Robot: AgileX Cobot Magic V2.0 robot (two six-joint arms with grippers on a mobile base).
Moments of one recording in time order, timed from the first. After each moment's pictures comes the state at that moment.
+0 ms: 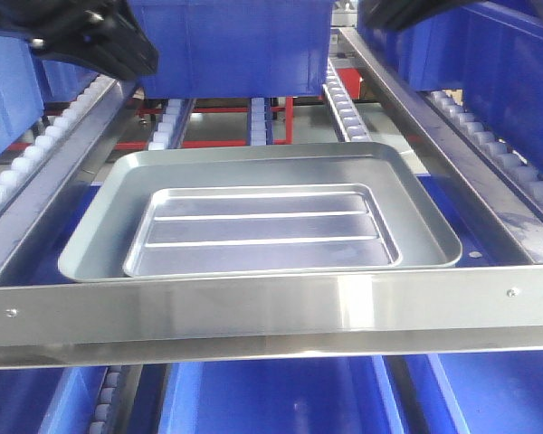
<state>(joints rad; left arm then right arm) -0.60 1.33 -0.91 0.18 0.16 -0.46 0.47 1.24 -0.92 -0.18 0.20 0.41</state>
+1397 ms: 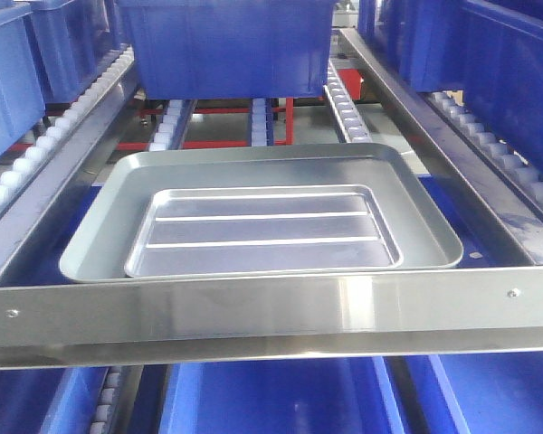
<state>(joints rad) -0.60 0.28 -0.27 0.31 -0.05 -0.46 0.45 0.32 -0.28 -0.22 0.00 0.40</state>
